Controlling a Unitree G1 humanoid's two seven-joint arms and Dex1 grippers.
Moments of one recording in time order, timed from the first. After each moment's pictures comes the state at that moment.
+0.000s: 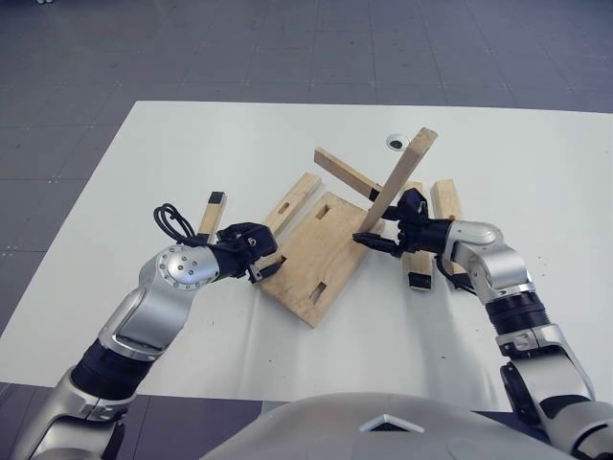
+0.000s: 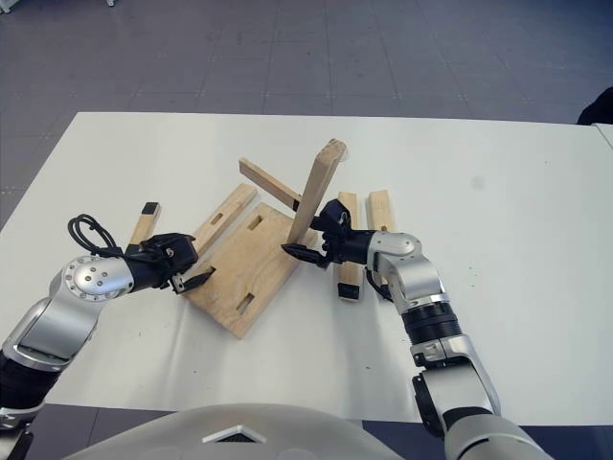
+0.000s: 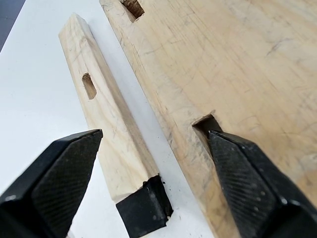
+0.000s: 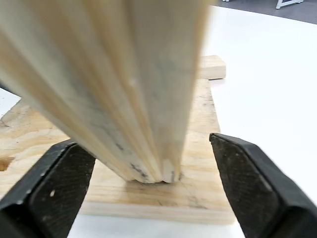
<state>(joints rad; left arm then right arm) -0.05 0.78 -0.31 -0.41 0.09 0.65 -0.71 -0.36 -0.36 0.22 0.27 0.26 0.32 0.91</state>
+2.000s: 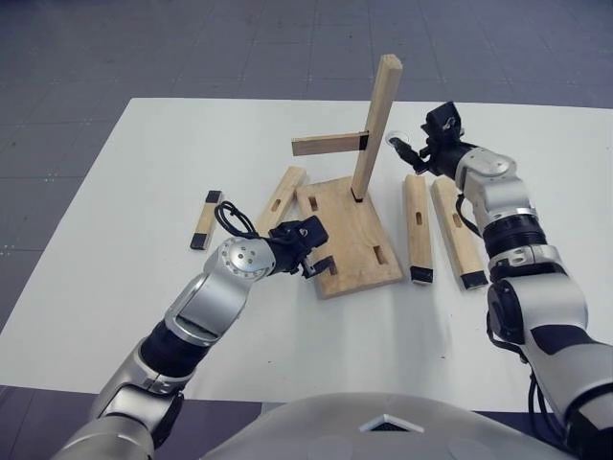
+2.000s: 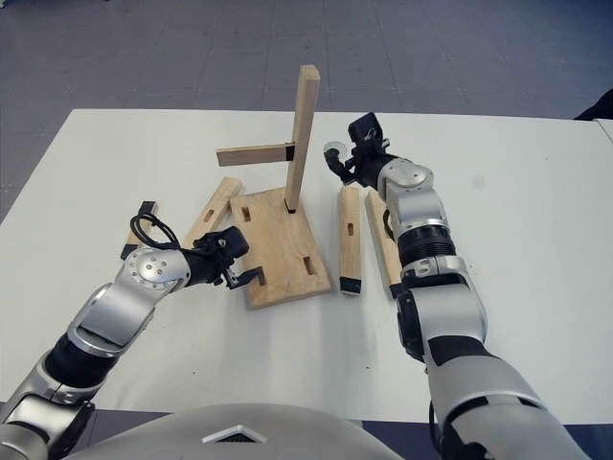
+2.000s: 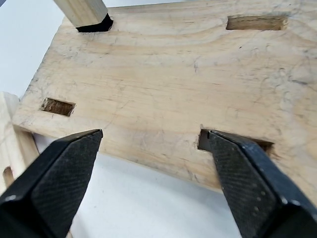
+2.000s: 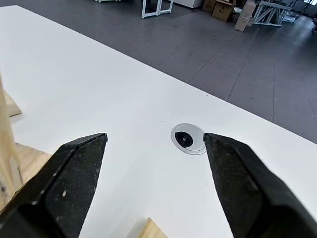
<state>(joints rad) -0.22 0.55 -0.46 -0.45 0.04 0.92 -0.62 -0.81 -0.29 0.02 0.77 0.03 0.21 0.51</state>
